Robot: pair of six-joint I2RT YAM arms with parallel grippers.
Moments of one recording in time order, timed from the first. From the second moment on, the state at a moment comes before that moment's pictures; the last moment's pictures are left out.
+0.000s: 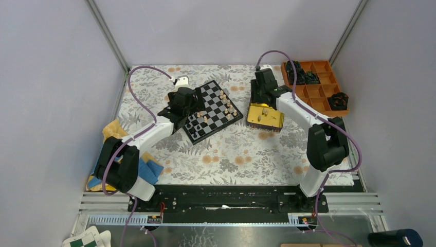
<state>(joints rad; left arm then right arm) -0.43 1.51 0.97 0.00 -0.33 -0.43 0.44 1.77 1.40 -0.41 0.23 0.24</state>
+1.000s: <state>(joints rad) -0.43 1.55 0.97 -0.01 -0.31 -0.44 0.30 1.88 1.27 -0.36 0.21 0.28</state>
